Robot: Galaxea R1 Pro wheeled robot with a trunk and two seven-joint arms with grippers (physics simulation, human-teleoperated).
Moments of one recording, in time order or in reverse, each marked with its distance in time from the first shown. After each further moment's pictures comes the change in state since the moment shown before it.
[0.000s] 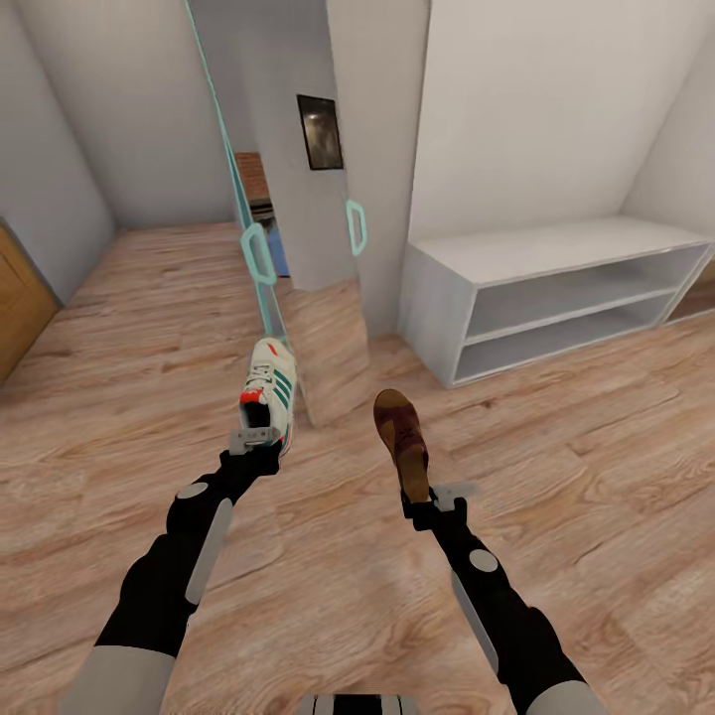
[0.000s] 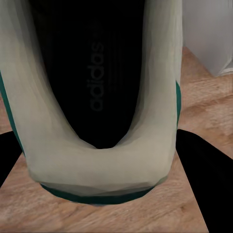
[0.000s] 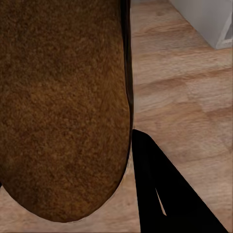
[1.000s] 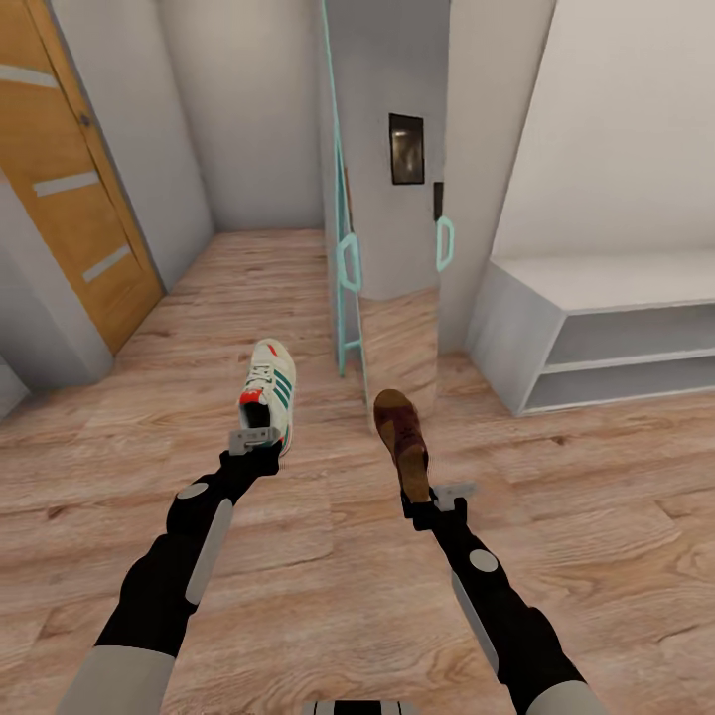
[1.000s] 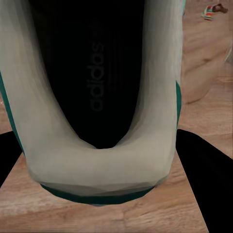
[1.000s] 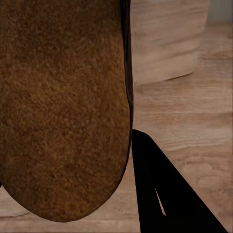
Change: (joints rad) left arm 0.000 0.000 0.001 0.003 0.001 0.000 0.000; right arm 0.000 0.000 0.000 0.000 0.000 0.000 0.000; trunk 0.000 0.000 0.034
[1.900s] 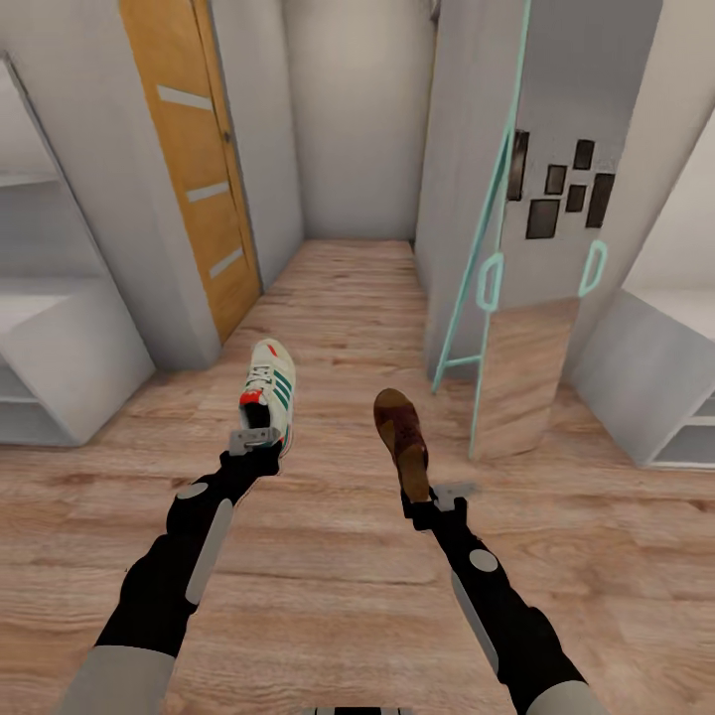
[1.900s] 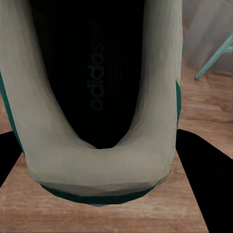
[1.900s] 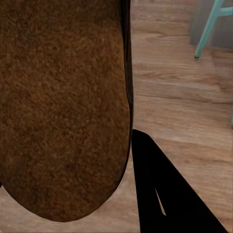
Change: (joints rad) left arm 0.000 0.000 0.001 0.002 0.000 0.001 0.000; right arm 0.000 0.000 0.000 -0.001 0.000 0.000 0.000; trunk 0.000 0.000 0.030
